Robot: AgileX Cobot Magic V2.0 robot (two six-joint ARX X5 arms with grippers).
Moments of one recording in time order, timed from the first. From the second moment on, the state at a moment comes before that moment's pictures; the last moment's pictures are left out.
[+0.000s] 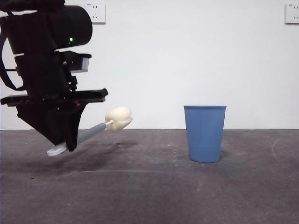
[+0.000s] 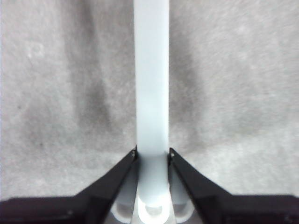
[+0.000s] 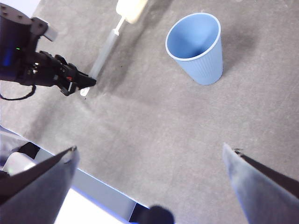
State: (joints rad) left arm -0.52 1.57 0.99 -0.55 -0.10 -0.27; right arm 0.03 0.81 1.02 -1.06 -0.60 -0.04
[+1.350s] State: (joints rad) left arm -0.52 1.05 0.99 -0.91 -0.07 -0.06; right arm 0.26 1.27 0.44 0.23 -0.35 0.06
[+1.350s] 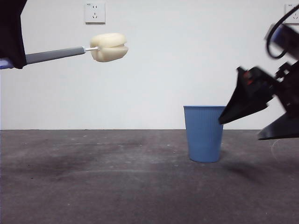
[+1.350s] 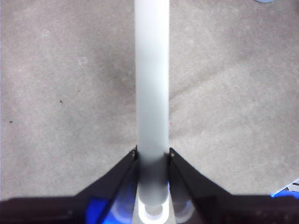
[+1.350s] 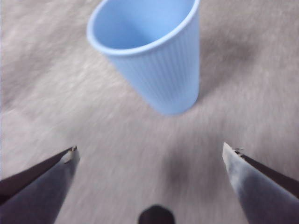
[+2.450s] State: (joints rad) left arm -0.53 1.05 0.99 -0.92 -0.07 -0.07; right arm 0.34 1.84 0.45 1.01 -0.24 0.03
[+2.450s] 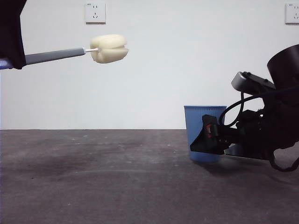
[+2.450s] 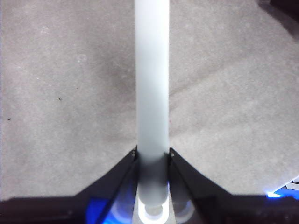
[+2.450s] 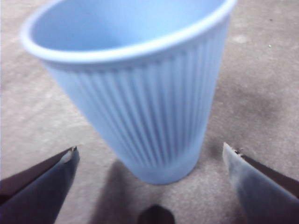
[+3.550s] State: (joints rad) left arm -0.53 1.05 0.99 -0.92 -0.07 -0.06; right arm 0.39 1.89 0.55 0.97 -0.21 0.04
